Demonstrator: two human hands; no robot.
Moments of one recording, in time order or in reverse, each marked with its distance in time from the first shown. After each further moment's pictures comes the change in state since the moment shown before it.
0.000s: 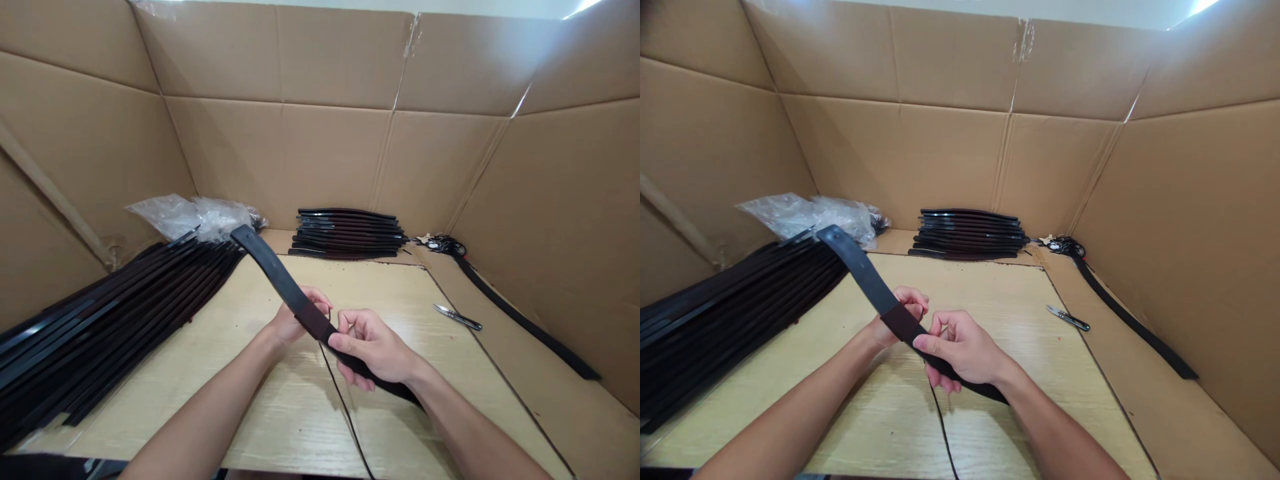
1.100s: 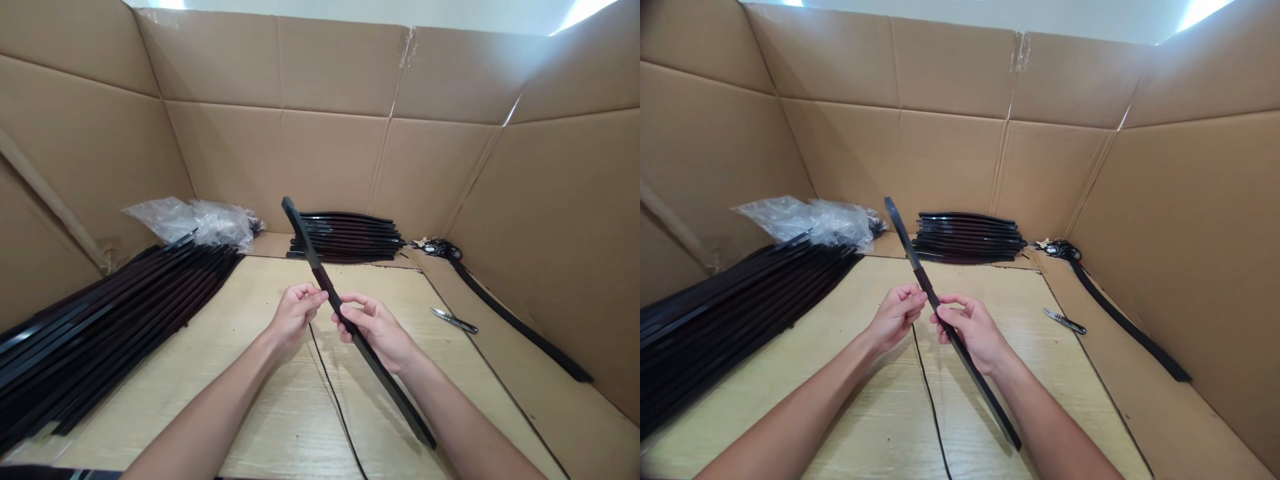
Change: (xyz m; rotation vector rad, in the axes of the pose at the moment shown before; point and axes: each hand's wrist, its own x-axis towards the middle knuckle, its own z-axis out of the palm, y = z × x) left_hand 0.003 0.006 0.005 -0.093 0.049 -0.024; right_hand 0.011 -0.006 -0.012 0.375 0.328 -0.172
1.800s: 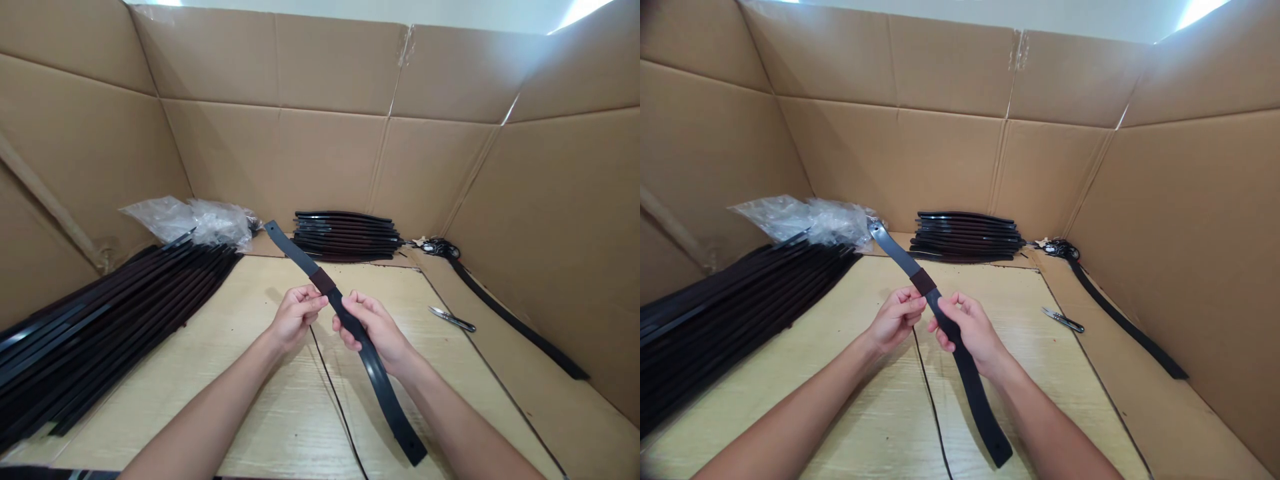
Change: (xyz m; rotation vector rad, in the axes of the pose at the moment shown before) left_hand -0.003 -0.003 0.002 -0.051 -0.011 -0.037; right_hand 0.000 0.002 0.002 -0.024 -0.053 0.000
